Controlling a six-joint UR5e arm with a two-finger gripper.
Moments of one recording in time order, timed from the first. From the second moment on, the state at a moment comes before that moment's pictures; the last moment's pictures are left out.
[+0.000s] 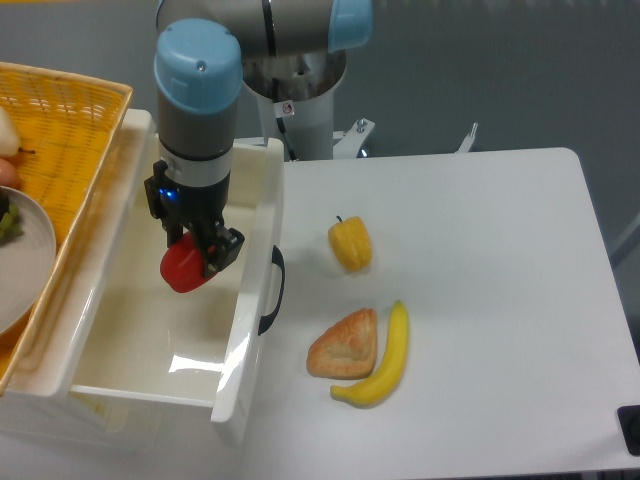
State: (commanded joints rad) arm 2.18 -1.78 -1.51 -1.29 1.34 0.84
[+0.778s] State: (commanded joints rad) arm 2.17 -1.83 -1.51 -1.26 1.34 0.84
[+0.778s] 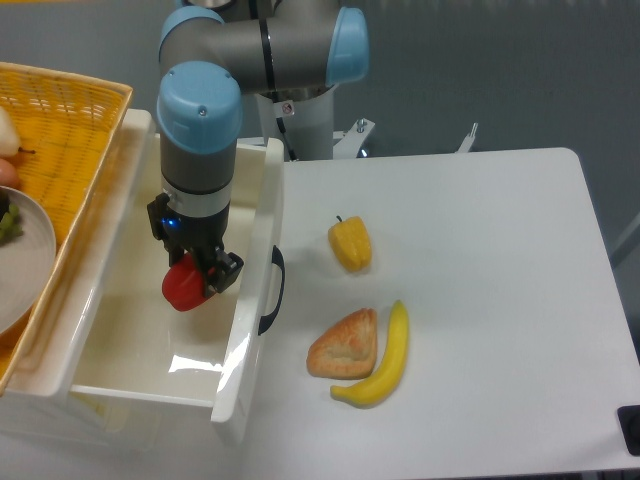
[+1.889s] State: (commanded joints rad) arm 2.16 -1.83 -1.50 -1.25 1.34 0.84
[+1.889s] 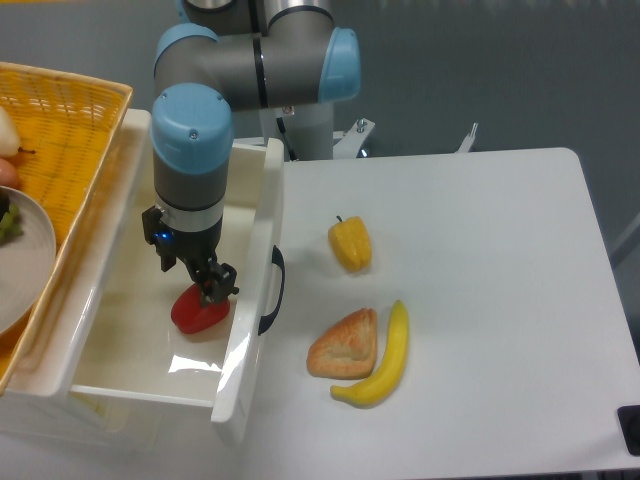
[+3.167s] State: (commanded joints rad) arm 2.32 -1.69 -1.49 -1.24 1.28 0.81
